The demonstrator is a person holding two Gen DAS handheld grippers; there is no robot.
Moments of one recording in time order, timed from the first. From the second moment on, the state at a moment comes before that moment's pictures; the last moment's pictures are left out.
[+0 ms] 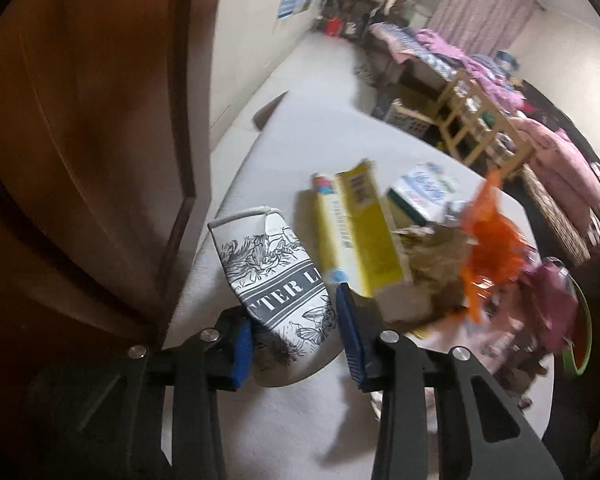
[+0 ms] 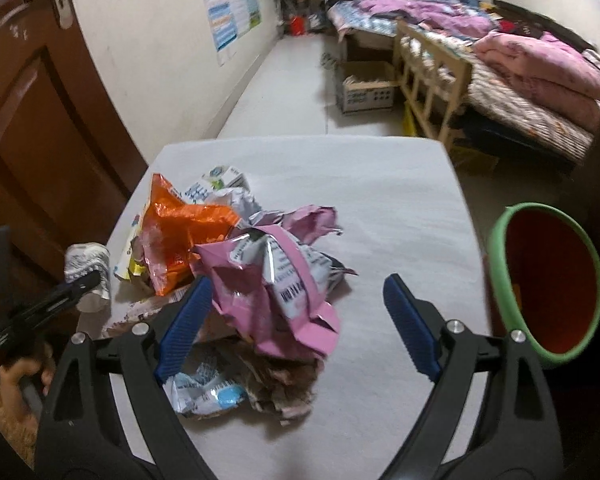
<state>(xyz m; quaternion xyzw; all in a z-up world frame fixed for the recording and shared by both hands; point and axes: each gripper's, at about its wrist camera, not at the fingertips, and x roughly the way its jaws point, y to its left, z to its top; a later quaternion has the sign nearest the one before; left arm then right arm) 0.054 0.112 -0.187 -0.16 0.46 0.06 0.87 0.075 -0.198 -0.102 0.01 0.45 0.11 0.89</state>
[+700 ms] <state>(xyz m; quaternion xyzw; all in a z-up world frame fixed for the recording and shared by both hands) 0.023 0.039 -0.114 -0.06 0.40 -0.02 0.91 0.064 -0.237 -0.118 0.12 0.47 0.15 0.86</state>
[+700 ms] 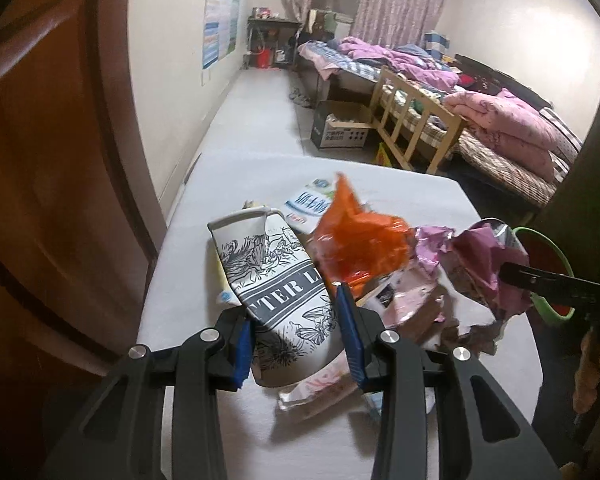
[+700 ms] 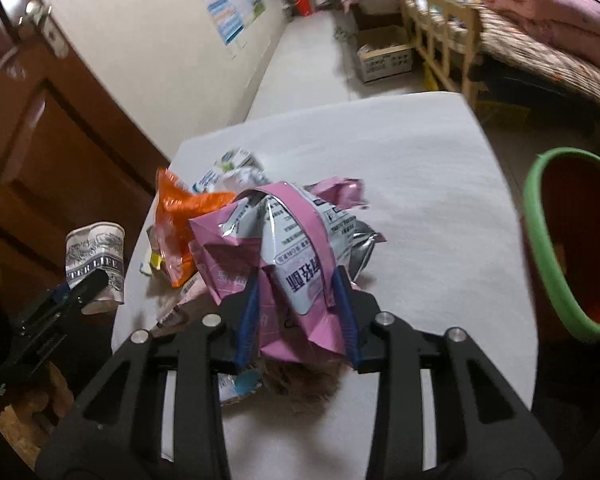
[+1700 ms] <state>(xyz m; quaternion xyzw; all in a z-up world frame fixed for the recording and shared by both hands) 0.024 -0.061 -0.022 0.00 0.32 -0.07 0.95 0.002 -0.310 -0.031 0.13 0.30 0.06 0.94</state>
